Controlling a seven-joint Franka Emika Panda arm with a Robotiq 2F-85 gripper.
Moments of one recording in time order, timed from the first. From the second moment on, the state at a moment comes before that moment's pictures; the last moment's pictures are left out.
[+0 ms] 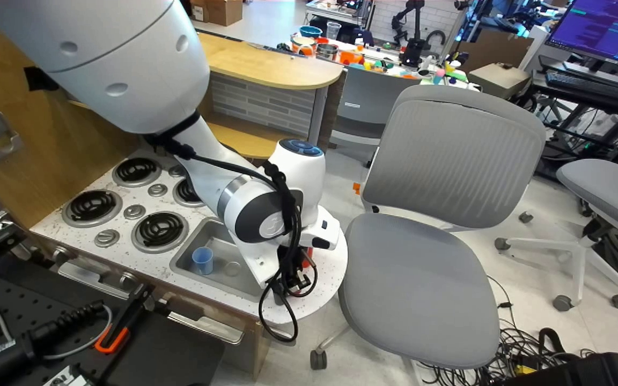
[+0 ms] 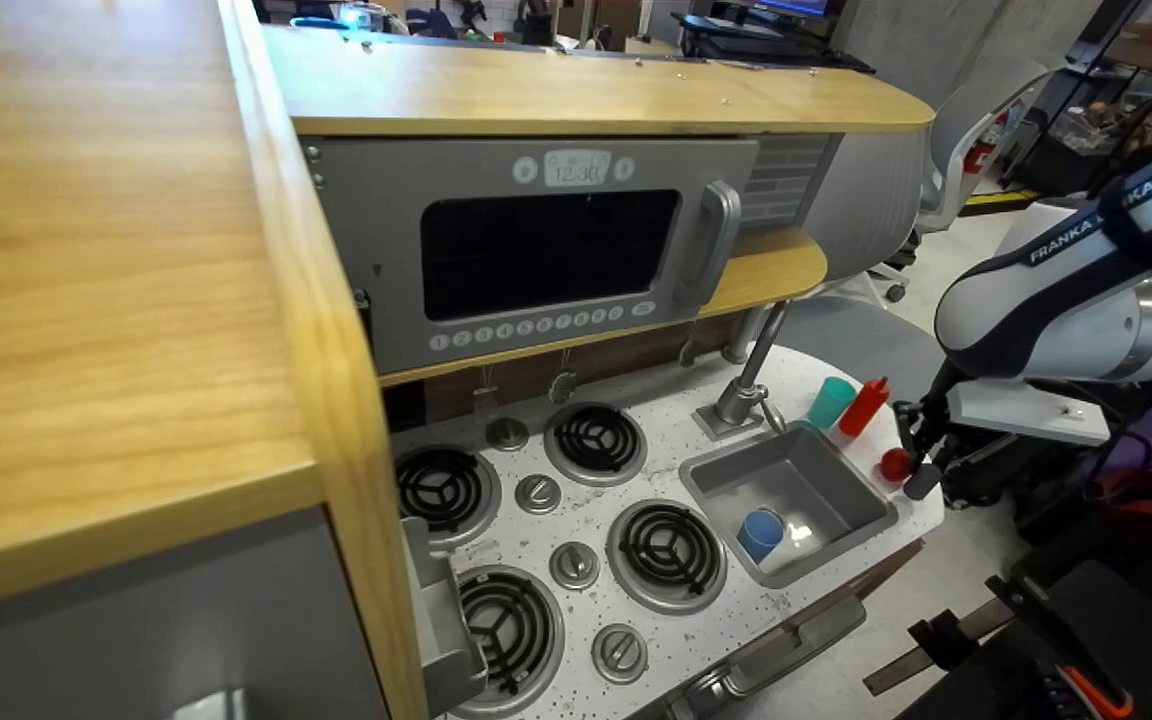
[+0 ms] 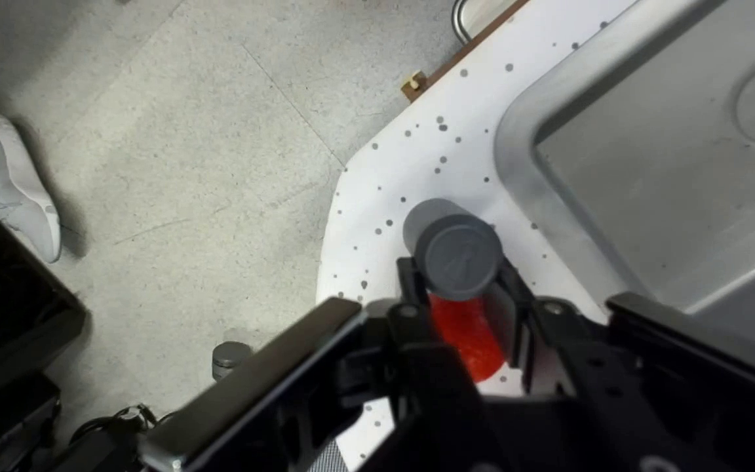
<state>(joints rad) -0.29 0.96 -0.23 -1.77 0.08 2.63 0.16</state>
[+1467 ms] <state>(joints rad) -0.12 0.86 -0.31 -1.89 0.05 2.67 0.25</state>
